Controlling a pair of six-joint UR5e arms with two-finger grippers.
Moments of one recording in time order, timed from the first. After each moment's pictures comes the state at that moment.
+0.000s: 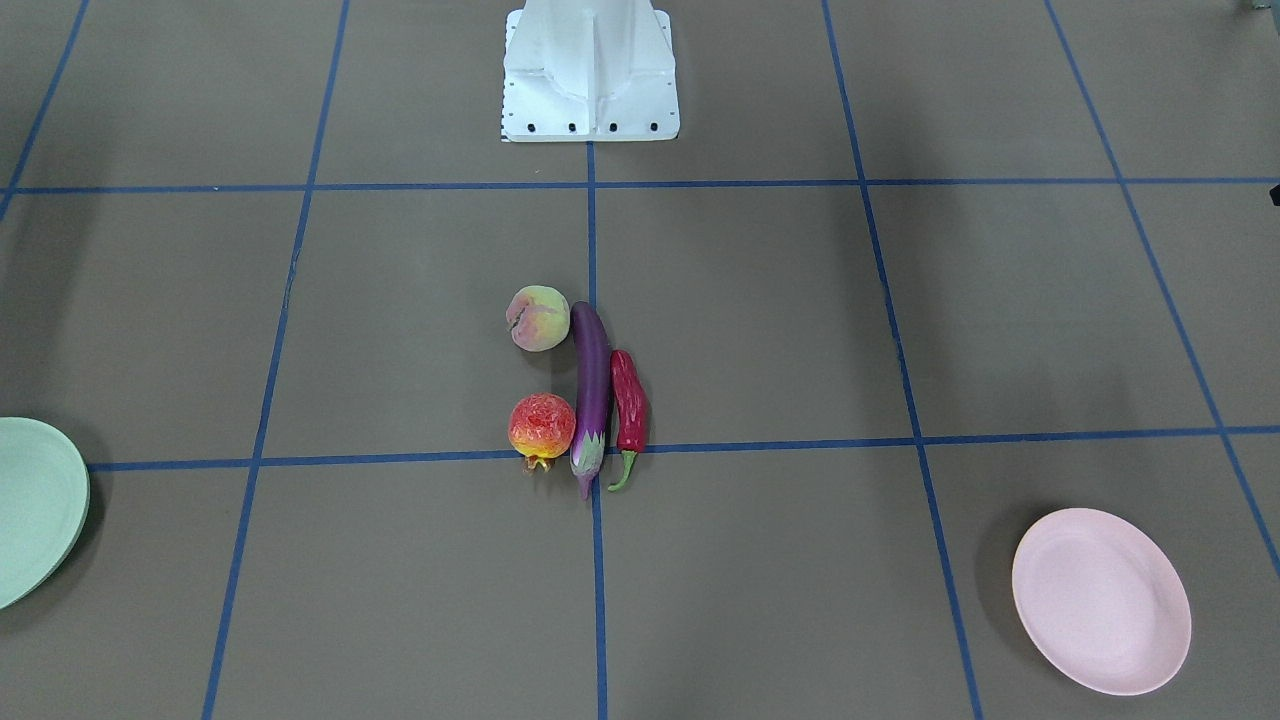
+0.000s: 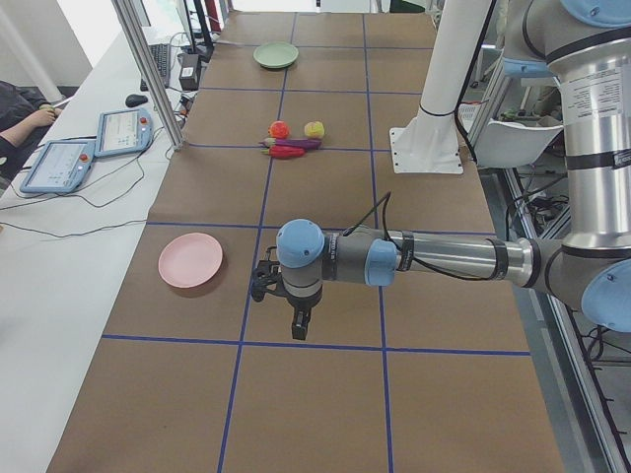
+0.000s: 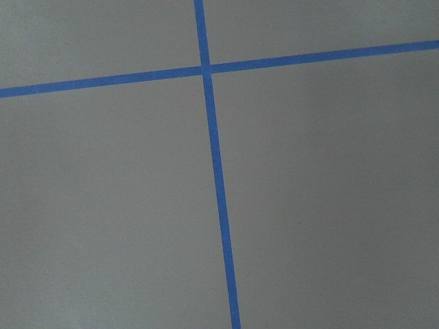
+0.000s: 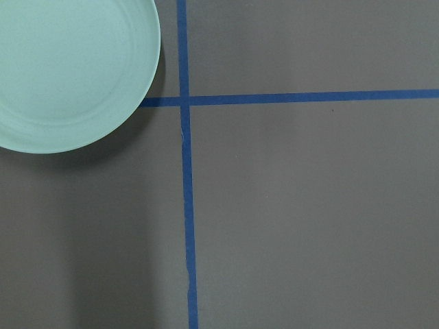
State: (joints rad) left arm -1.53 -1.38 -1.82 -1.58 -2.38 0.04; right arm 1.57 -1.70 1.74 -1.57 2.28 0.08
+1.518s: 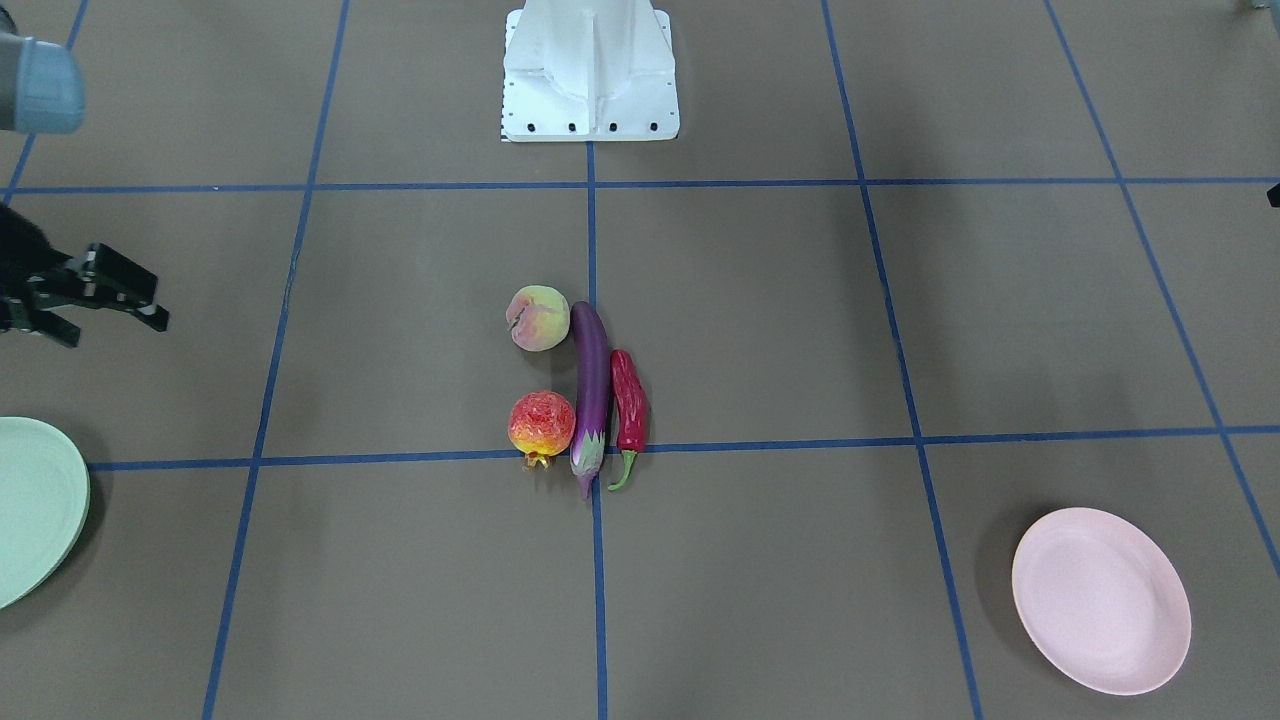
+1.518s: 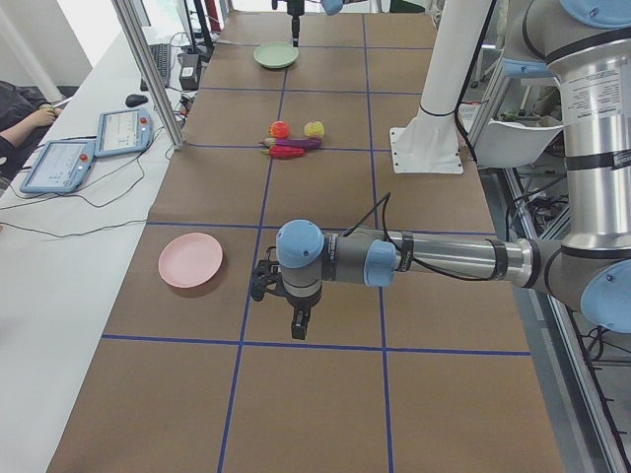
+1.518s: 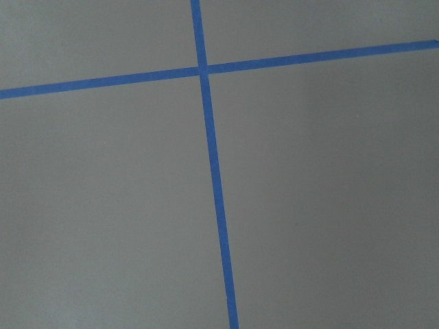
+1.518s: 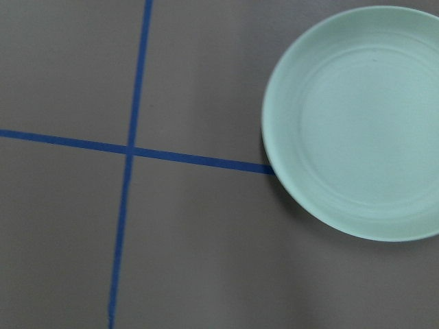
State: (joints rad) left arm -1.52 -1.38 -1.82 -1.59 -2.39 0.04; right arm 1.01 -1.30 1.86 -1.45 2.26 0.79
